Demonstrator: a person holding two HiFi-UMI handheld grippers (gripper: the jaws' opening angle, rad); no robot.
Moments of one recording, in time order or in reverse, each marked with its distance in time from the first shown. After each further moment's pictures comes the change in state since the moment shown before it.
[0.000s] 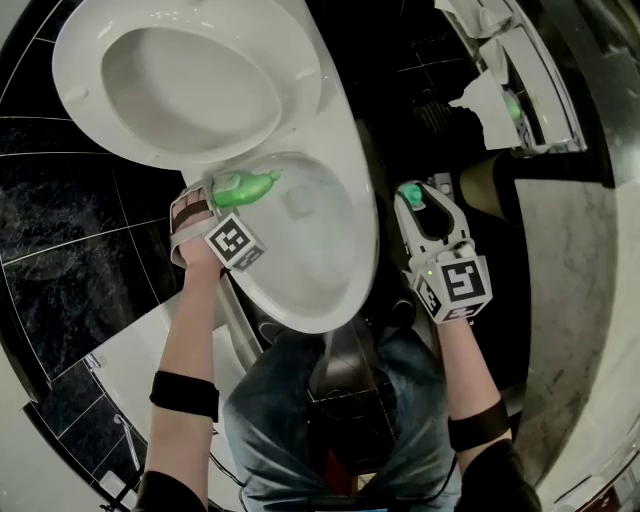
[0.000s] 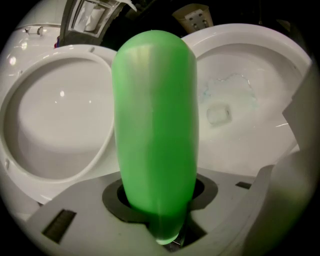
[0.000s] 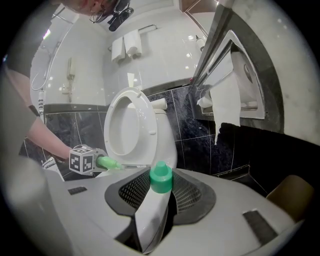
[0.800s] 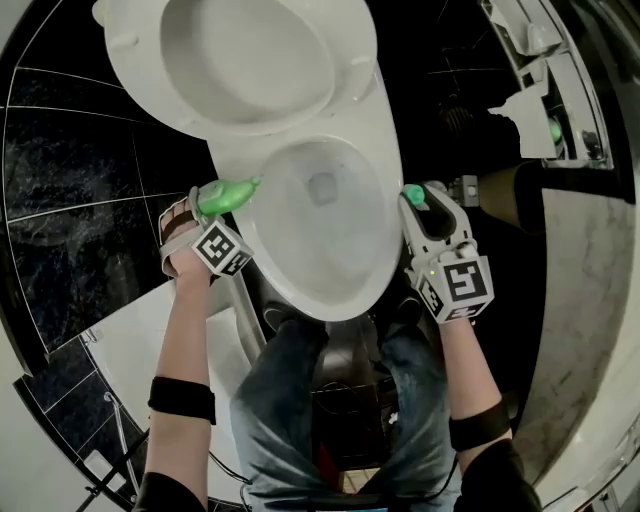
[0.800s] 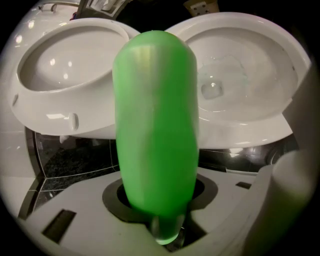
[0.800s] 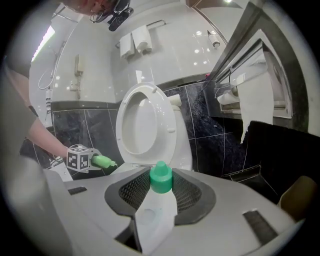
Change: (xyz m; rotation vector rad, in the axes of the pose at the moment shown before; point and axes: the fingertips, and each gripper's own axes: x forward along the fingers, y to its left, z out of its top) left arm -0.008 -0.037 -0.121 -0.114 0.140 -0.039; right arm 0.020 0.059 -0.001 -0.029 0.026 0.086
